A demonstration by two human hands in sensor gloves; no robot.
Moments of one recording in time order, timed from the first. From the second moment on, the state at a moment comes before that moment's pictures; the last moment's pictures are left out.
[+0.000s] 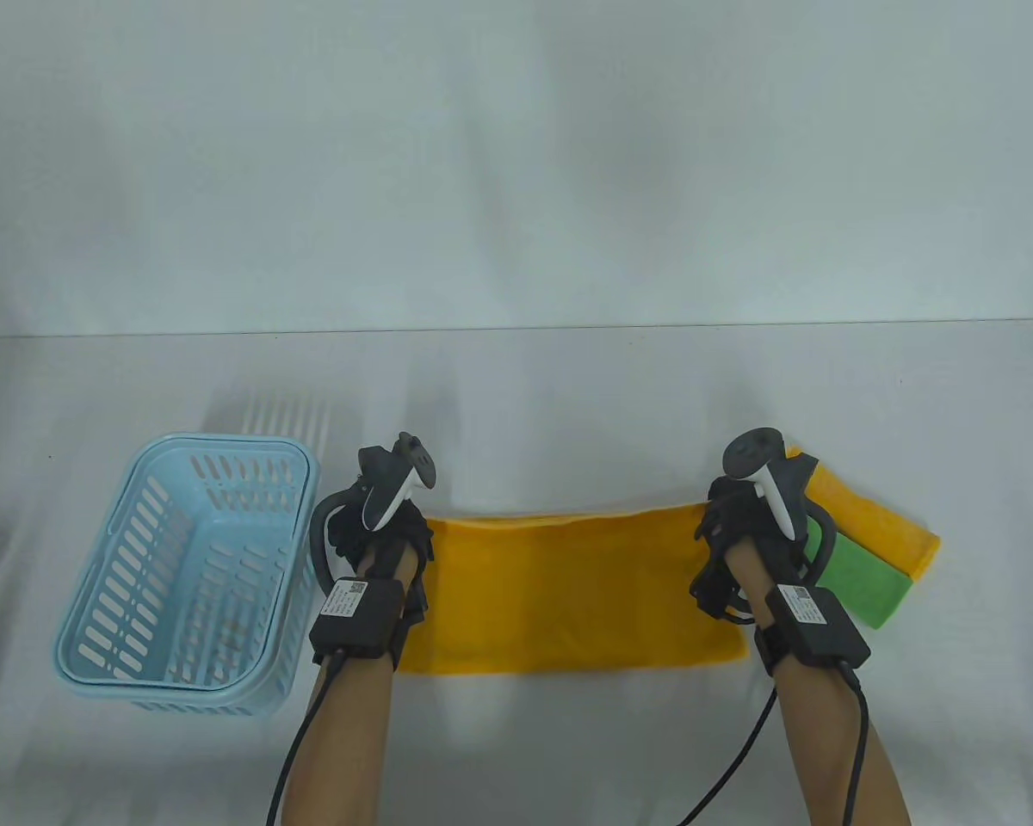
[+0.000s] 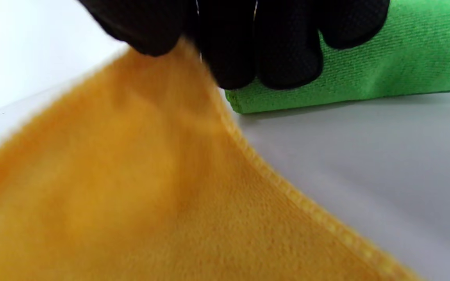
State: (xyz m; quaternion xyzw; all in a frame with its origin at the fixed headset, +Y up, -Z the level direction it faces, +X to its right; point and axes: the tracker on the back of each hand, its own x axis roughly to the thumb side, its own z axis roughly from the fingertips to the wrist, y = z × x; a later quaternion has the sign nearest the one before) left_hand -0.171 -0.733 -0.454 -0.18 0.20 0.00 0.96; right_hand 0.235 -0.715 -0.440 -0.26 0.12 0.94 0.18
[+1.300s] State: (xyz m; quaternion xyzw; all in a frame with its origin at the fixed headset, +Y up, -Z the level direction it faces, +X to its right) left_hand -0.163 -0.632 -0.295 0.04 -0.05 0.10 0.99; right_hand 0.097 -0.664 -0.319 0.05 0.07 0.99 0.13
